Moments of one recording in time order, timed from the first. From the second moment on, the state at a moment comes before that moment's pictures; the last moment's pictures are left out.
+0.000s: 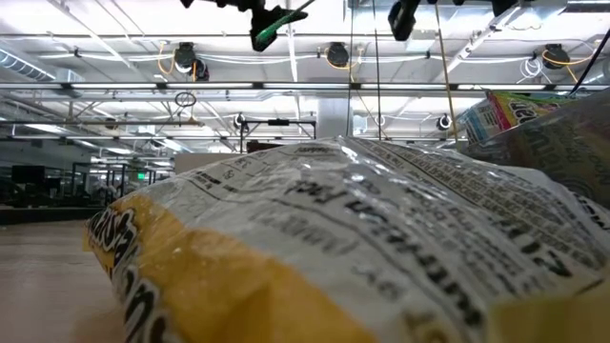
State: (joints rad) left arm 0.36 1.45 1.37 -0.31 0.65 -0.32; right arm -0.18 1.07 0.86 0.19 -0.42 0.36
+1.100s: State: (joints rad) left arm 0.35 1.65 1.37 0.24 1.28 -1.36; right arm -0.20 1.12 1.16 -0.16 -0.61 -0.33
